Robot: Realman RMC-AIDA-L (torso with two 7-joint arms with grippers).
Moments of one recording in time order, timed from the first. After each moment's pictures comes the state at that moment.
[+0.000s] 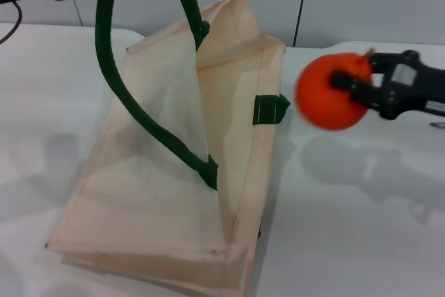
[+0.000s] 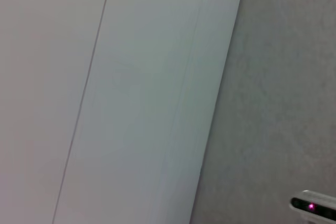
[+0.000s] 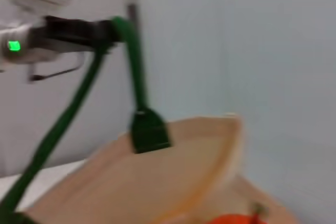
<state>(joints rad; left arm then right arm) -0.88 -1.84 2.86 -0.59 -0.65 2.02 -1.49 0.70 2.00 -0.50 -0.45 1.16 1.54 -1.99</state>
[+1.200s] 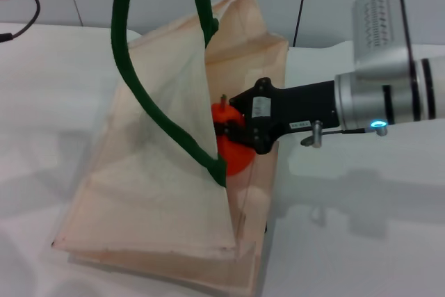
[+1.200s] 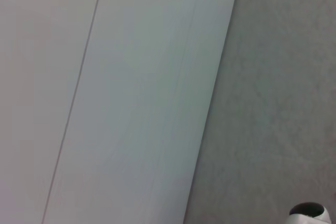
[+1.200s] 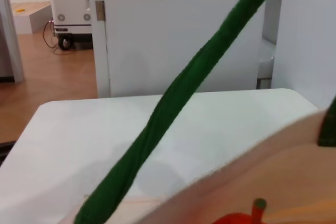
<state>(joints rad) -0.91 -1.85 2.86 -0.57 -0.64 2.00 -1.49 1.03 2.04 -0.83 -0.18 1.16 1.34 -2.03</state>
